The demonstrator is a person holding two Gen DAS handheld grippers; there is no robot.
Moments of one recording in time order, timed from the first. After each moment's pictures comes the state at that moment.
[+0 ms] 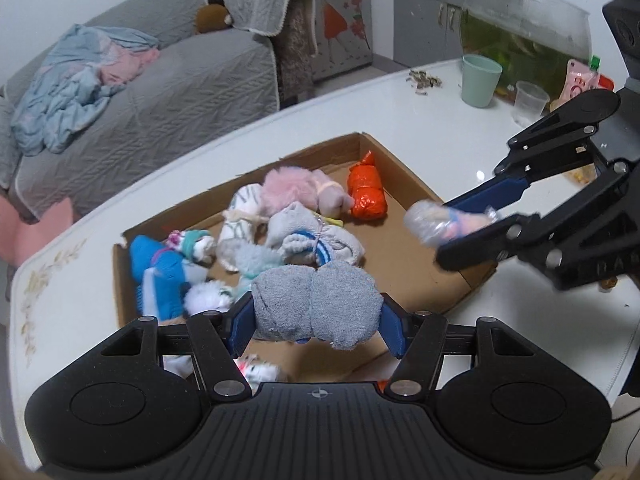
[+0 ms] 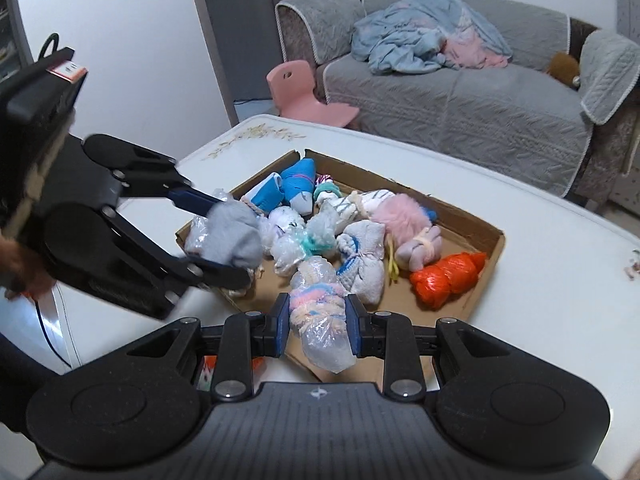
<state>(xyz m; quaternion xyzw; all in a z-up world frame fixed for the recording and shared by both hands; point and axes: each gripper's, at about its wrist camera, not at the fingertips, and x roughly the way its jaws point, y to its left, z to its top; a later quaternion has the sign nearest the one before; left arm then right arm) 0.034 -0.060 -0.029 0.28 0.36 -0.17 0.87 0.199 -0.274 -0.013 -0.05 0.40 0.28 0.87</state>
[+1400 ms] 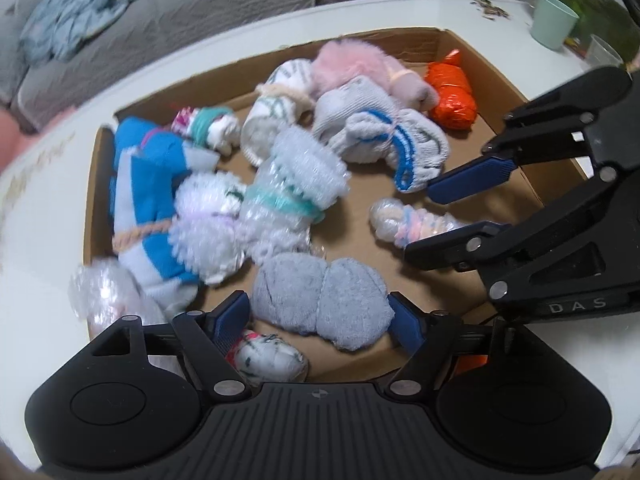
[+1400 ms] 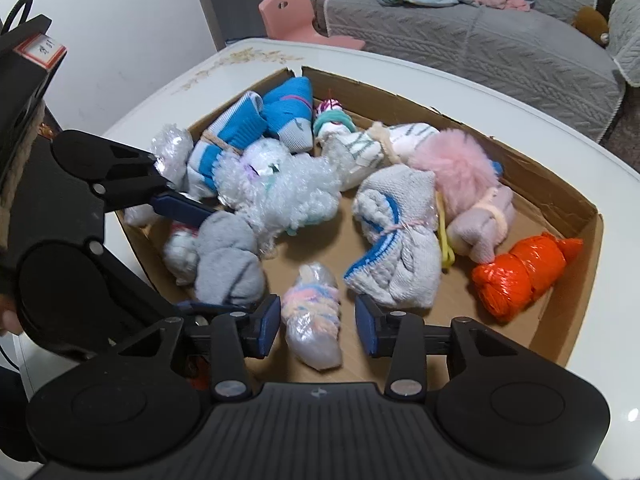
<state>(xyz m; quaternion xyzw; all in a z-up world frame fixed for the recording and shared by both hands) 0.077 -0.017 -0.091 0.23 0.47 -0.10 0.85 0.247 -0.226 -0.080 -0.08 0.48 0.26 0.84</state>
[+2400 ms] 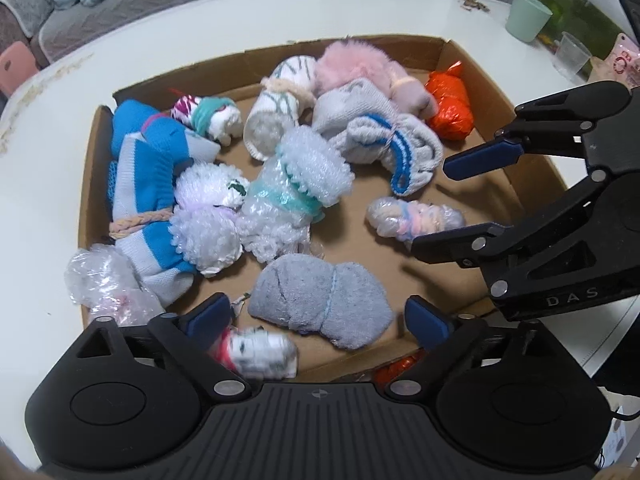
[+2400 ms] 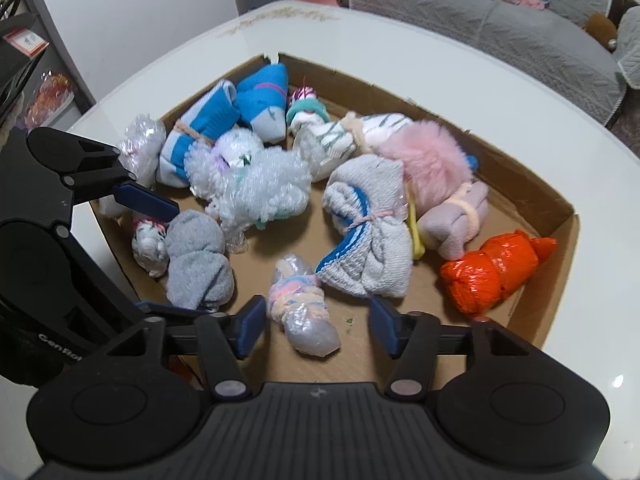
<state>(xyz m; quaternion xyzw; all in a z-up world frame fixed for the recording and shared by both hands) -0.022 -0.024 -0.101 0.17 0.49 -0.08 0.85 0.180 -0.231 -0.070 -0.12 0.49 0.27 0.82</state>
